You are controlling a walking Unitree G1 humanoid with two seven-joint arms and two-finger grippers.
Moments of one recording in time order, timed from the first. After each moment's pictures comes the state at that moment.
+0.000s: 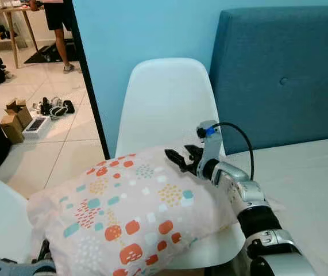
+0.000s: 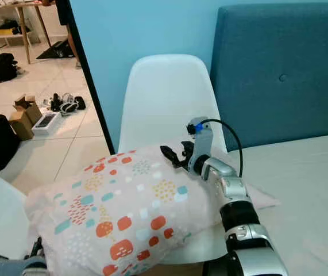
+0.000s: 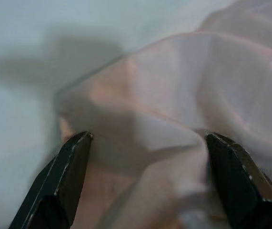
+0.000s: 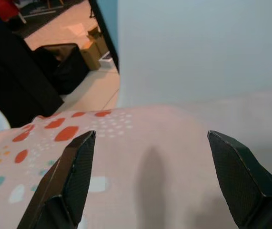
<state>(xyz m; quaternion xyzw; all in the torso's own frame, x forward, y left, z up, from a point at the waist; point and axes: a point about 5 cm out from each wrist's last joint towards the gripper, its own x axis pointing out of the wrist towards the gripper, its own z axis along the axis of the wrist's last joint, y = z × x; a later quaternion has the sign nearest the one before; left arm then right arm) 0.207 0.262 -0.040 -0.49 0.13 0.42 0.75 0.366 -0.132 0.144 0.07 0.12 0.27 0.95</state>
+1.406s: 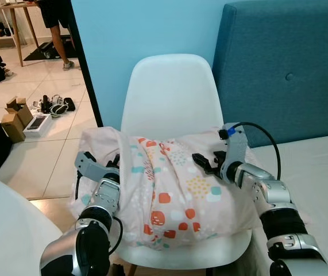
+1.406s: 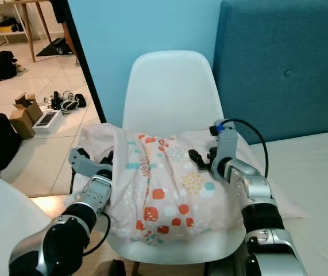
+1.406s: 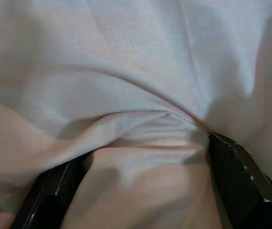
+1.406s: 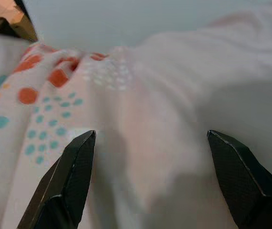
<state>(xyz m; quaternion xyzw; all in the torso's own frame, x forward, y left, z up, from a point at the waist) 0.353 0.152 0.062 -0.49 0.09 0.05 0.86 0.356 -0.183 0.136 0.05 0.19 0.16 0.97</state>
